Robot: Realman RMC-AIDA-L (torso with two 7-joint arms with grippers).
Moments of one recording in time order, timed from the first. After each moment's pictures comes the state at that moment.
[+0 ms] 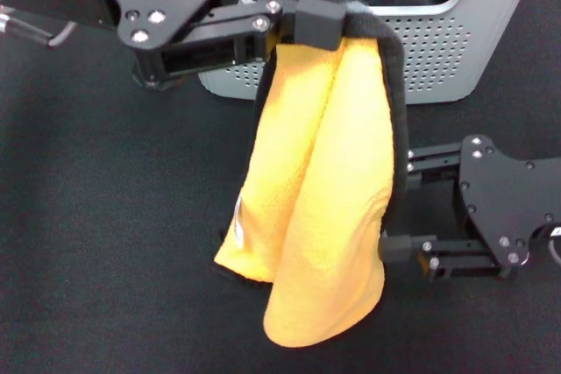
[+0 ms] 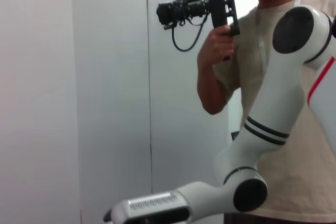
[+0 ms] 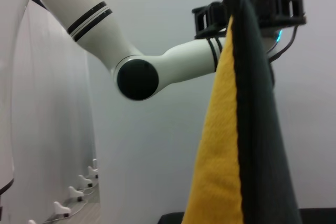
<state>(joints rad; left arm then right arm) -0.64 -1.95 1.02 1.17 1.33 2.02 -1.77 0.41 1.99 -1.33 -0.90 1.76 1.79 -1.88</state>
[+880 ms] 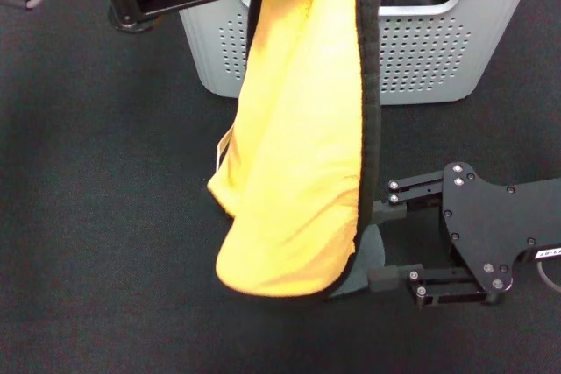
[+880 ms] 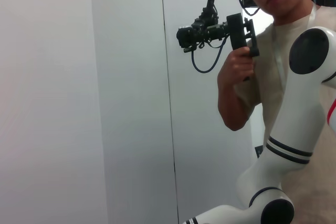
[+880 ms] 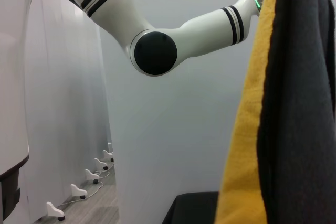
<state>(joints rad) -0.65 -1.95 0.93 1.17 1.32 2.02 -1.77 0.42 2.01 -1.36 -0.89 1.71 1.79 -1.89</state>
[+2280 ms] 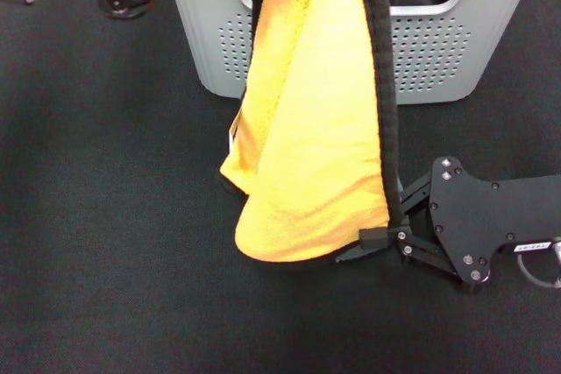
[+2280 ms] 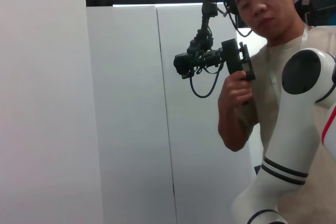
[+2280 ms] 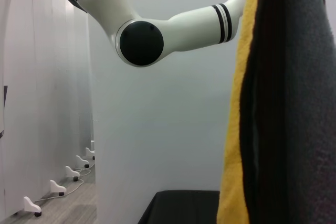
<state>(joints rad) -0.64 -1.96 0.93 1.16 1.27 2.02 -1.76 0.46 2.02 -1.35 -0.78 1.71 1.74 -2.03</state>
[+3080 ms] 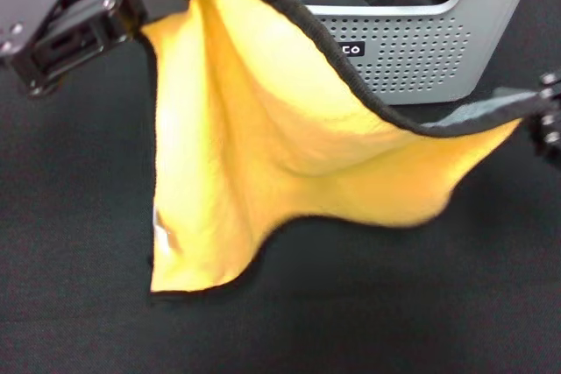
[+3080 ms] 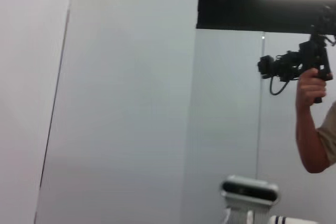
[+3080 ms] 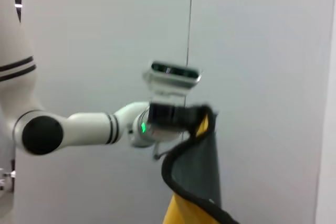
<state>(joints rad) -0.37 -2.02 0.82 1.14 1.31 2.02 -1.75 0.19 1.99 -1.16 -1.31 1.84 1.77 -1.69</state>
